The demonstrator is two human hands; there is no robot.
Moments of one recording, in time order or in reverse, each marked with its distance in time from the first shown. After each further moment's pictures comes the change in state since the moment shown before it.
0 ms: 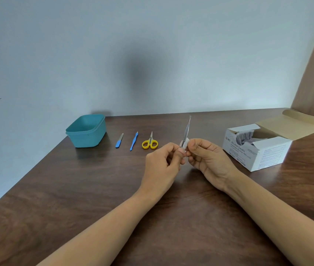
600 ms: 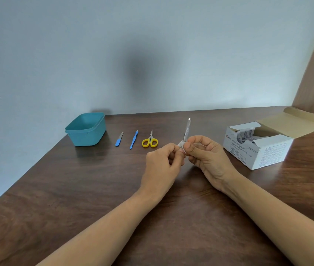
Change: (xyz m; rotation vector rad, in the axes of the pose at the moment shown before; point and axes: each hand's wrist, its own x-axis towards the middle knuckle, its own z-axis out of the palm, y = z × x) left_hand 0.000 -0.006 0.003 0.129 0.026 0.036; right_hand -0.003 0.002 0.005 -0.077 0.010 -0.099
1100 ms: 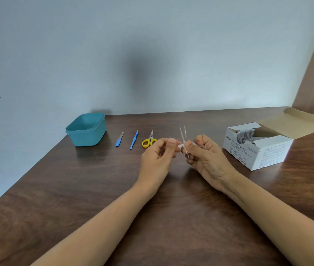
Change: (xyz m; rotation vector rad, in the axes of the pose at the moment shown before) left_hand 0.010 -0.002 -0.003 -0.364 0.008 -0.254; right_hand 0.003 0.001 0.002 0.108 -0.029 0.004
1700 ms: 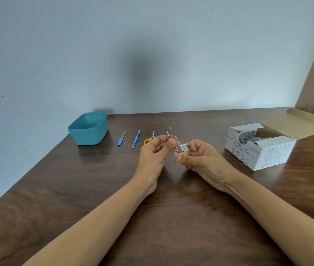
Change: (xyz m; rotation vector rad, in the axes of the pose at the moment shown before) left_hand 0.007 0.001 -0.007 -0.414 -0.009 -0.136; right_hand -0.003 0.000 0.001 -0.191 -0.157 0.095
